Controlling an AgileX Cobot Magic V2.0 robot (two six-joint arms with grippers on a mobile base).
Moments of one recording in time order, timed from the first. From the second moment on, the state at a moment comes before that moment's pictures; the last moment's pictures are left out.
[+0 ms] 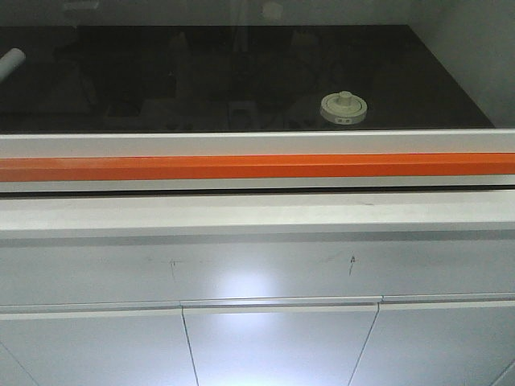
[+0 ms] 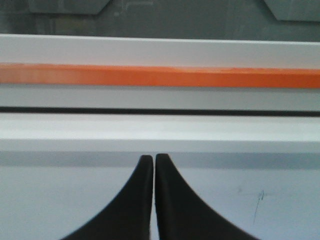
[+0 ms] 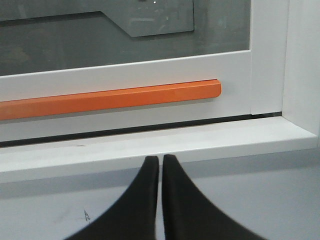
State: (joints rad) left arm 0.01 -0.01 0.03 0.01 0.08 -0.04; right arm -0.05 -0.01 0.03 -0.15 0.06 0.20
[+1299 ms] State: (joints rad) left arm 0.01 0.91 -0.75 0.03 0.07 -0.11; right arm -0.05 0.79 -0.58 -0.15 -0.07 0.23
